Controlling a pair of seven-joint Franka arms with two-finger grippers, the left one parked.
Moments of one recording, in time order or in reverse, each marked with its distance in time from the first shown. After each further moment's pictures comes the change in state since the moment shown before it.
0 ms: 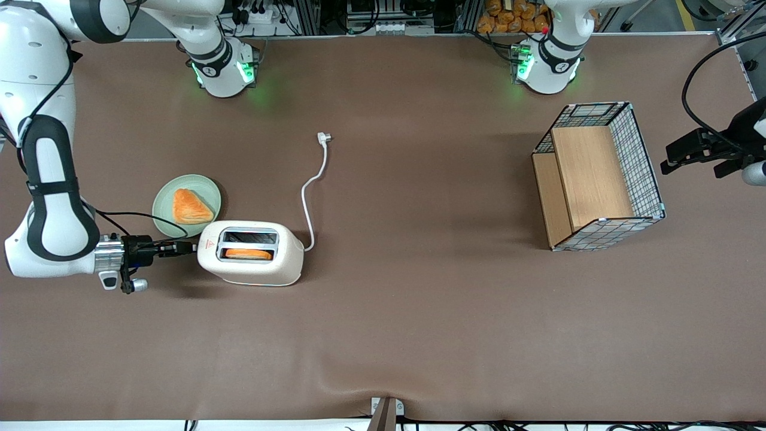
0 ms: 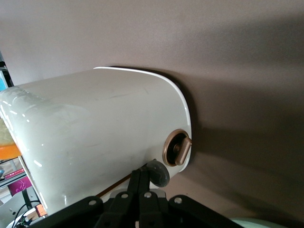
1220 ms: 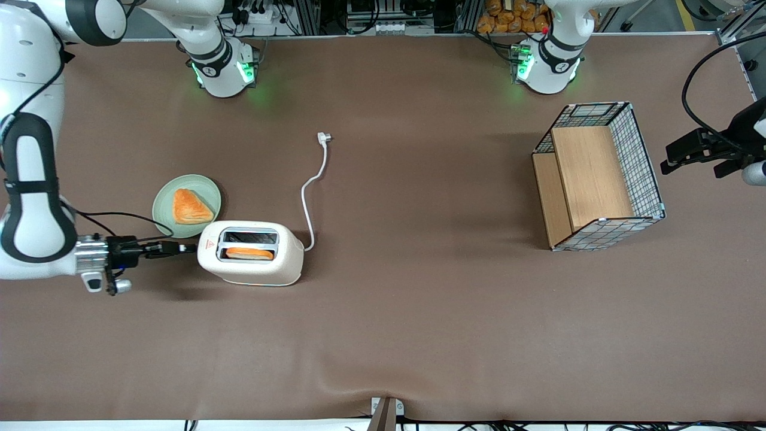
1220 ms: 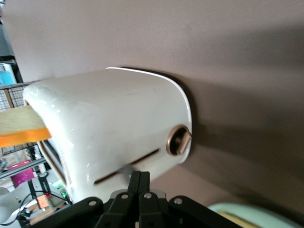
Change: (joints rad) arm -0.021 -0.001 -0.034 0.103 -0.037 -0.115 -0.009
